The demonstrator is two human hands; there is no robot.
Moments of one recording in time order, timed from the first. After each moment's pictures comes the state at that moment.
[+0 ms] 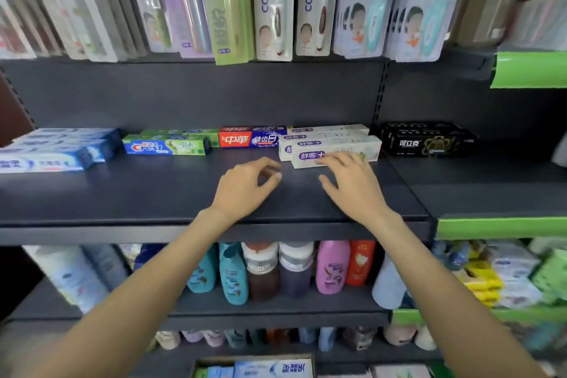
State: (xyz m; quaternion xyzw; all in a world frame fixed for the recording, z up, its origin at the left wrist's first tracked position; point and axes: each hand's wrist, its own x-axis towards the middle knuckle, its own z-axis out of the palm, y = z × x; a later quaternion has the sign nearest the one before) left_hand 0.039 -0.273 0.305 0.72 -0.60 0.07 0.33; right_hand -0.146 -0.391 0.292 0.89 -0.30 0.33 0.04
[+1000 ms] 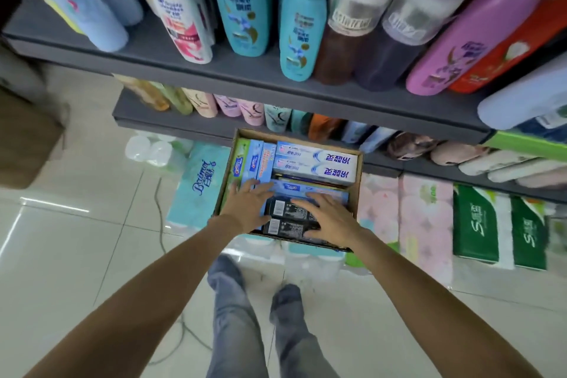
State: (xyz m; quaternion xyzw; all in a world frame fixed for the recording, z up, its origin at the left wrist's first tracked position) left_hand 0.013 -0.044 -0.110 0.75 -0.58 -0.27 -0.14; right_hand -0.171 -0.177 -0.125 0.92 -0.18 -0.26 -0.22
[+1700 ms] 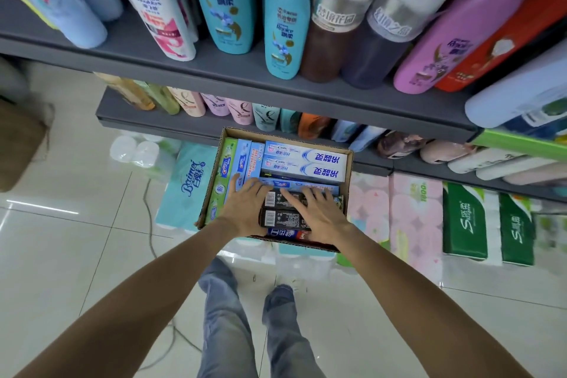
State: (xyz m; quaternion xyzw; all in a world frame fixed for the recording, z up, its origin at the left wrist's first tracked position) left_hand -0.003 -0.057 -0.126 0.77 -0.60 -0.21 -0.04; right_hand -0.165 -0.180 -0.129 0.95 -0.15 -0.26 -0.08
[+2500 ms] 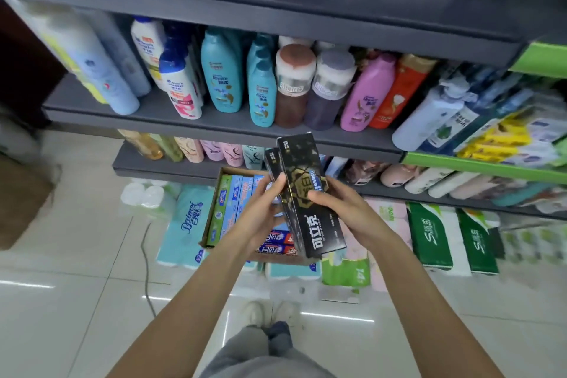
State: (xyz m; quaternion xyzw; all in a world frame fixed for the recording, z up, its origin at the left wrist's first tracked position) left_hand -0.072 -0.062 0.068 0.50 -0.11 -0.60 0.62; right_hand -0.215 -0.162 0.107 0.60 -0.38 0.09 -0.70
